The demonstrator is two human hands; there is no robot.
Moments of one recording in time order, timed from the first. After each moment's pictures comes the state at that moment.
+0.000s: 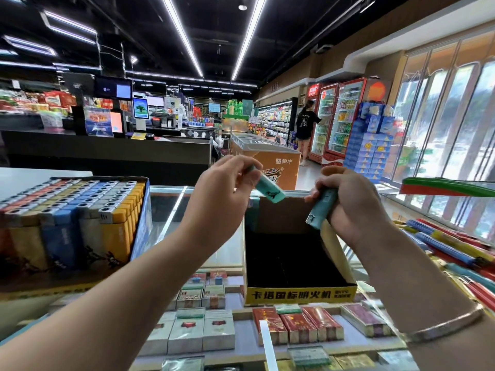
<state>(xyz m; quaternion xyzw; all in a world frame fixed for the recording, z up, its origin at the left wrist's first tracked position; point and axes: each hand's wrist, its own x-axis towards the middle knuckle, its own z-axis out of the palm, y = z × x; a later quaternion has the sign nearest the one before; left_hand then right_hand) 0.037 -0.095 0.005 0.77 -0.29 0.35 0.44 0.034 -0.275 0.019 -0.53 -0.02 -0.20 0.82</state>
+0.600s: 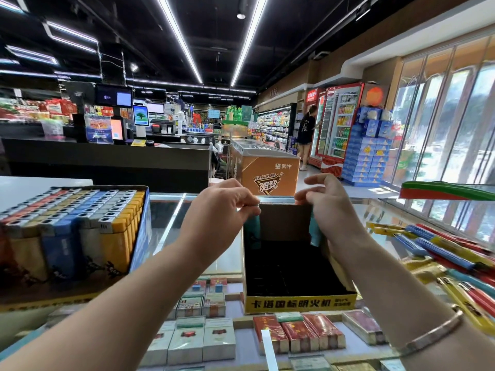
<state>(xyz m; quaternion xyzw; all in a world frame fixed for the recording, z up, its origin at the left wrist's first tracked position) 0.045 -0.088 -0.007 0.80 -0.32 0.35 0.37 0.038 -0.262 0.007 -0.75 0.01 -0.28 0.61</state>
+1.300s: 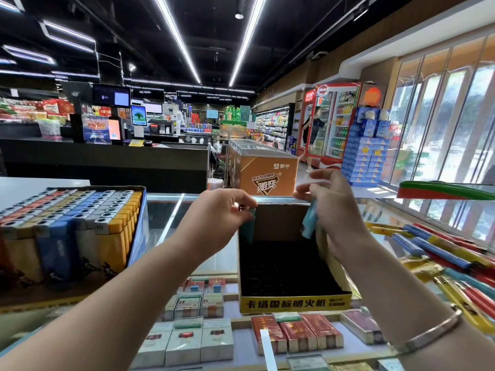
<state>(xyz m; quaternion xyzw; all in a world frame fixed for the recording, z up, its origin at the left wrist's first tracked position) 0.051 -0.084 -0.007 0.86 -0.25 0.22 0.38 0.032 -0.262 0.012 -0.70 -0.01 -0.30 0.65</state>
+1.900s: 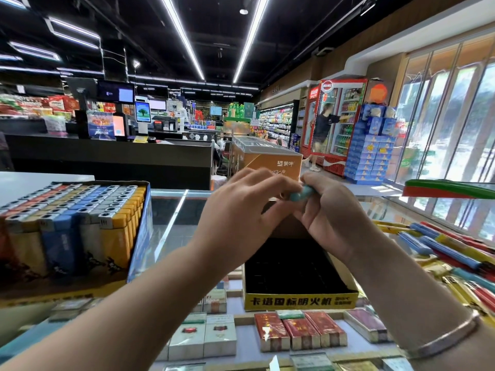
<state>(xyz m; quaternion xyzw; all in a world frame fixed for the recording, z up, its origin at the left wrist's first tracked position) 0.020 -0.105 0.003 0.75 -0.40 0.44 0.29 0.027 -0.253 0.016 -0.49 -0.11 -0.07 0.86</state>
